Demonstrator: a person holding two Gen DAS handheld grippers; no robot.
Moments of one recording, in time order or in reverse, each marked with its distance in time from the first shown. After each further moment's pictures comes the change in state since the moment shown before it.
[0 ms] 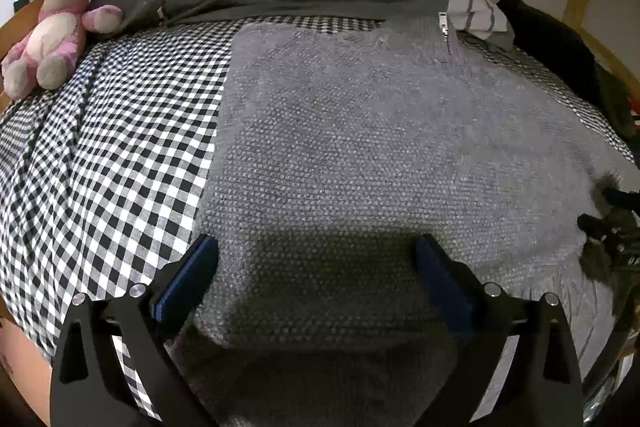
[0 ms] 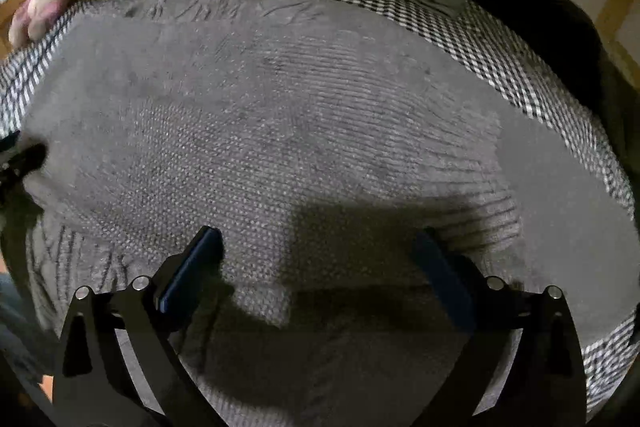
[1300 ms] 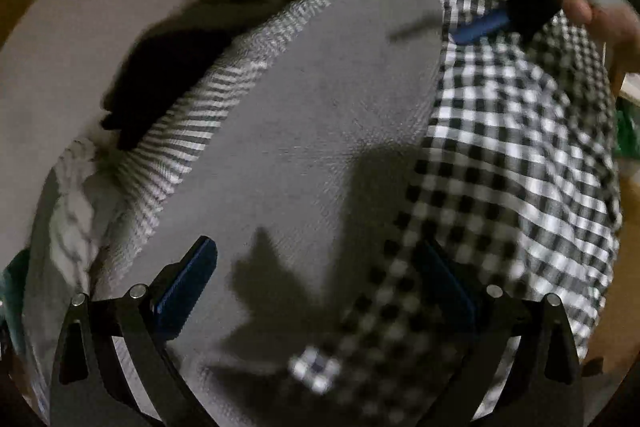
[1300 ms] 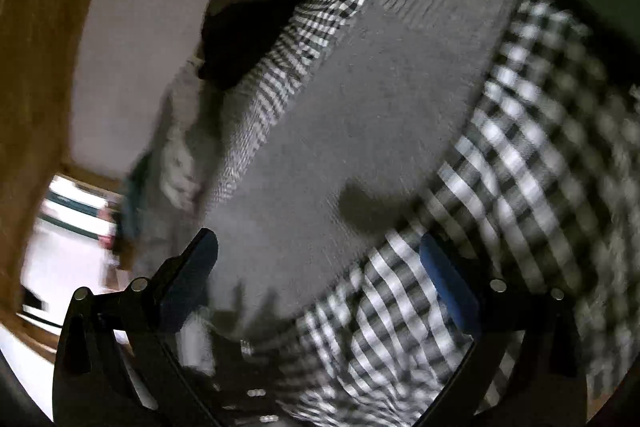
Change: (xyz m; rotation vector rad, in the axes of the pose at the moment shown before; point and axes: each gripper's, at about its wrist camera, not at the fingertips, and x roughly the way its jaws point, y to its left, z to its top) left arm -0.003 -0.506 -0.047 1.179 -0.152 -0.274; right arm -0.039 -0.418 -0.180 1.127 -0.254 0.552
